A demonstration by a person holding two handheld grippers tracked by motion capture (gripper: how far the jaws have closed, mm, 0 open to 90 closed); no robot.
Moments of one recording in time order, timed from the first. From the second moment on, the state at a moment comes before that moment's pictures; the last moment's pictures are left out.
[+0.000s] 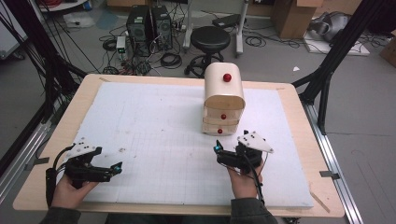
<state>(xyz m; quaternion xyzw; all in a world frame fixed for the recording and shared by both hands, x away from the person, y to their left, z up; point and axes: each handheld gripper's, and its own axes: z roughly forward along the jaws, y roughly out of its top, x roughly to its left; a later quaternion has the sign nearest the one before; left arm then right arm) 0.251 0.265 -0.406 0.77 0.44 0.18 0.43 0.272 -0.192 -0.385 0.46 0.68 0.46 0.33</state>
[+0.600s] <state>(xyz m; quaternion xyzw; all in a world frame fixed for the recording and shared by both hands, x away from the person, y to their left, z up) 0.251 0.265 -0.406 0.77 0.44 0.18 0.43 0.285 -0.167 -0.385 0.48 0.64 0.47 0.37</state>
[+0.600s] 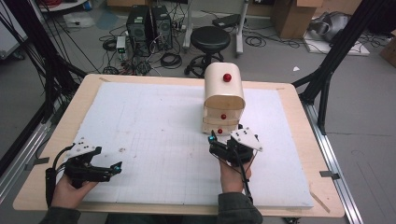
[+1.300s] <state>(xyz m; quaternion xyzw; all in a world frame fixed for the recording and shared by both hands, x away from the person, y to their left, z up) 0.251 0.266 -0.406 0.77 0.44 0.19 0.43 0.298 -0.153 -0.382 0.50 0.61 0.46 0.41</state>
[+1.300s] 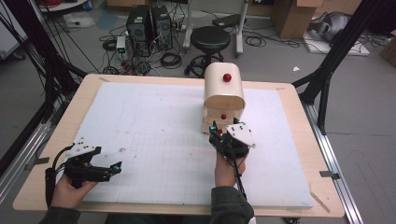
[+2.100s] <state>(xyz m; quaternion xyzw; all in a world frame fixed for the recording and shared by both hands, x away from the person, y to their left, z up) 0.251 0.267 -0.405 0.77 0.44 0.19 0.43 0.304 -0.142 -0.384 0.50 0.60 0.44 0.45</state>
